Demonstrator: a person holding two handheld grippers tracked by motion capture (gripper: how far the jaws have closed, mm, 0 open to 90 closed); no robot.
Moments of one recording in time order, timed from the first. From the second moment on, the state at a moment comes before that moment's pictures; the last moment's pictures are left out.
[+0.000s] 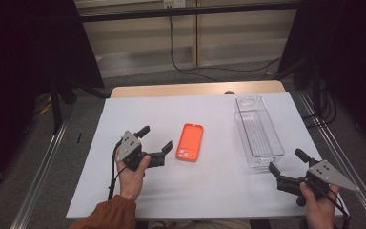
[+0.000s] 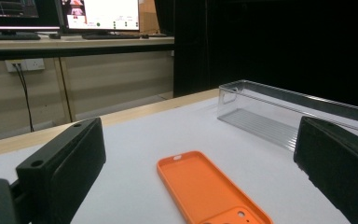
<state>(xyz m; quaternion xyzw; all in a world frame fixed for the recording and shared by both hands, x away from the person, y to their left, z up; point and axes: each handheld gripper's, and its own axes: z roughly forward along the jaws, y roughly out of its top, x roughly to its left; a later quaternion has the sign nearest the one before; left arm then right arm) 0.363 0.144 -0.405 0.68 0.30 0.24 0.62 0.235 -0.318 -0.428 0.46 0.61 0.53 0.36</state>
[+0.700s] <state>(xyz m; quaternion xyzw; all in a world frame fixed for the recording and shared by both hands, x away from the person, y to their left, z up) 0.396 0.112 -0.399 0.70 0.29 0.23 0.61 0.235 -0.318 -0.429 0.45 0.61 0.53 0.36</state>
